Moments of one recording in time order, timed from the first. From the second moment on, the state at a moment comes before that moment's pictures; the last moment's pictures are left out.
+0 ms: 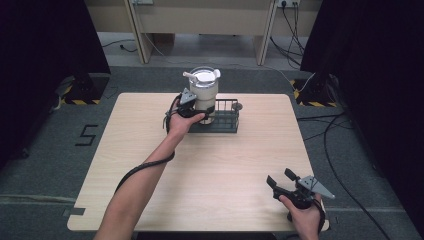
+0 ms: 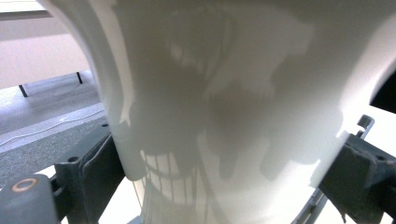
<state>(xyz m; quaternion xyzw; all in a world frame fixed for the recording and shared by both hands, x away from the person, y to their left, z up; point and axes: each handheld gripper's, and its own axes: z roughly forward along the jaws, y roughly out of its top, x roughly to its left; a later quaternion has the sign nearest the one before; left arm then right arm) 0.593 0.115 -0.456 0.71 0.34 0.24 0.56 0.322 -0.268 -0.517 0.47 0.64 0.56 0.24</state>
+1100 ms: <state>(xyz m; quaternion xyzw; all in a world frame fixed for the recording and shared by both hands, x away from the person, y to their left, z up) 0.556 0.152 -0.441 0.73 0.31 0.26 0.55 0.322 -0.267 -0.517 0.47 0.64 0.56 0.25</state>
